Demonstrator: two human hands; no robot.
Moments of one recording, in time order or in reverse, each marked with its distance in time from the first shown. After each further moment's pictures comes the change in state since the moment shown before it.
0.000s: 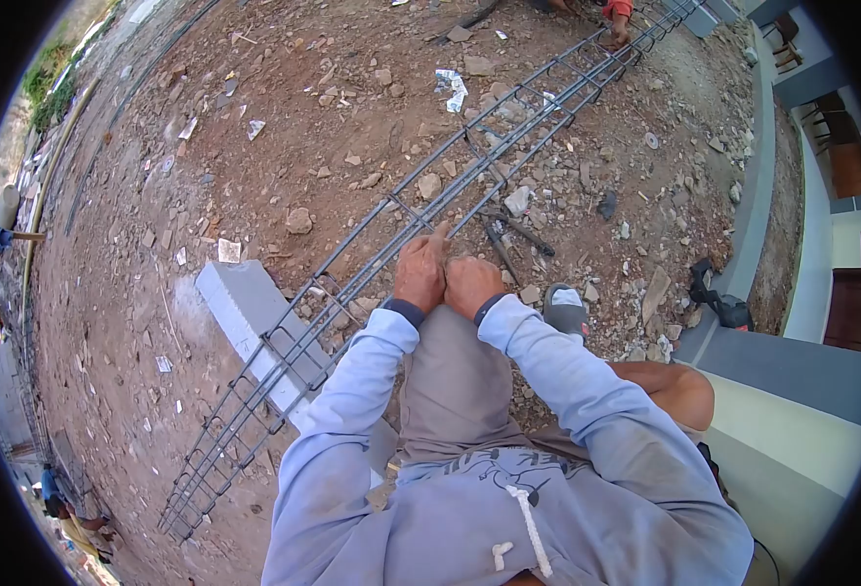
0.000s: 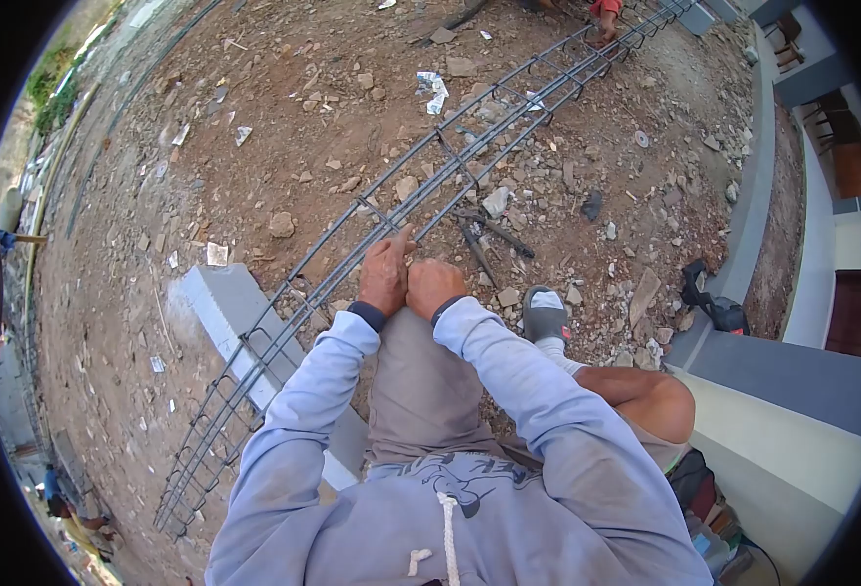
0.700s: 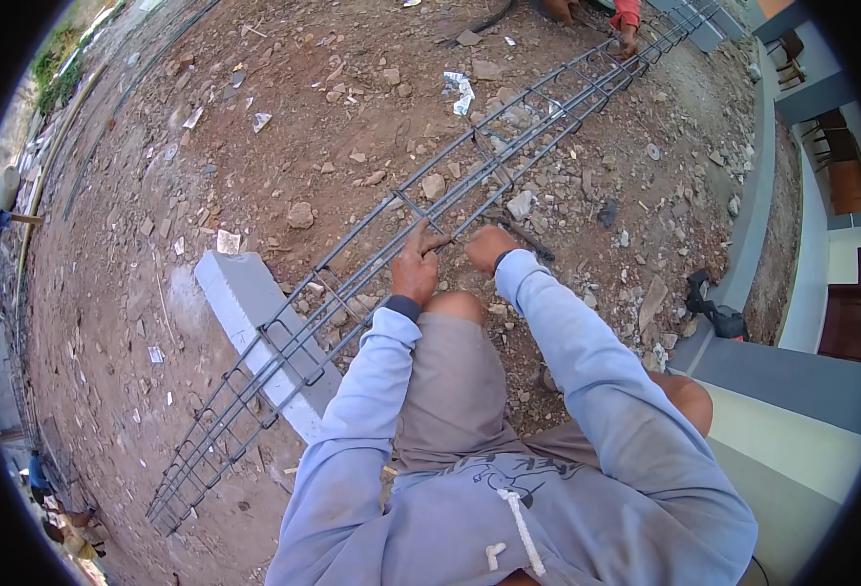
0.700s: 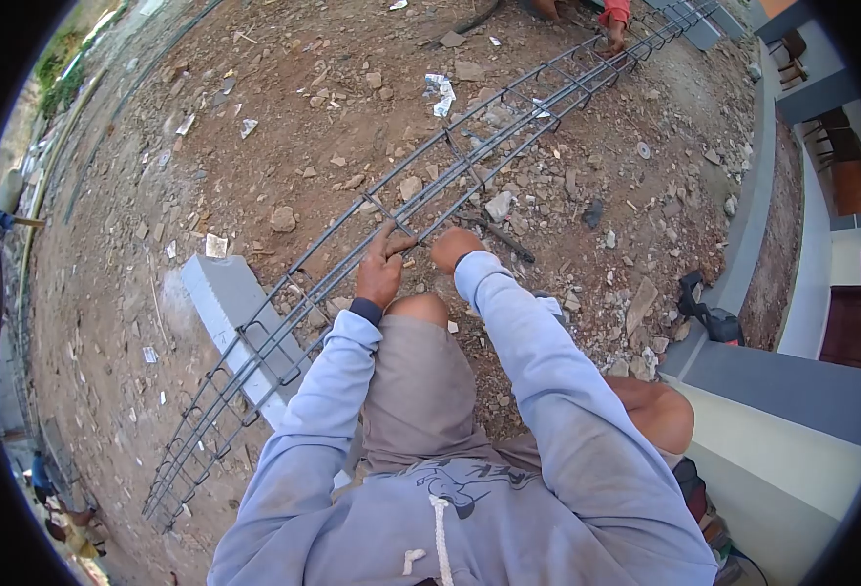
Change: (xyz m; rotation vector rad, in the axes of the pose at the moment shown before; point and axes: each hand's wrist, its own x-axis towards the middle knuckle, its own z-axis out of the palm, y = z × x) left_hand -0.009 -0.006 0.008 -0.506 0.114 -0.466; right_hand 0.066 0.084 0.031 -0.270 -0.224 -0.337
